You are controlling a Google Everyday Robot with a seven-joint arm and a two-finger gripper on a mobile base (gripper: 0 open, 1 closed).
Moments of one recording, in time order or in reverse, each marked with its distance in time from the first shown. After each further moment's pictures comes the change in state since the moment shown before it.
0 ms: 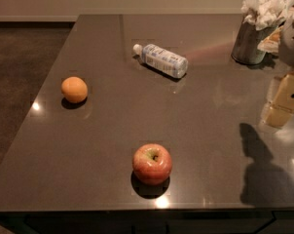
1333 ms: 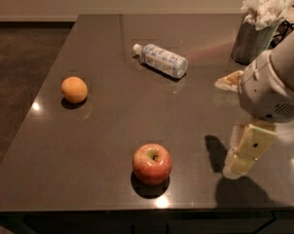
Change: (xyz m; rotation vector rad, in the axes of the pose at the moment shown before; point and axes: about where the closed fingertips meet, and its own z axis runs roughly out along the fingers) arm -0.051 0.077 0.046 -0.117 -0.164 -0.118
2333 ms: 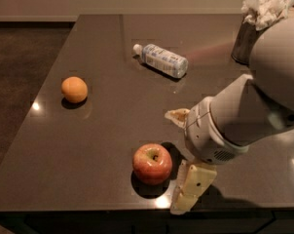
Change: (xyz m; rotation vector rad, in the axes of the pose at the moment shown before) arm -0.066 0.054 0.075 -0.073 -0.177 -0.091
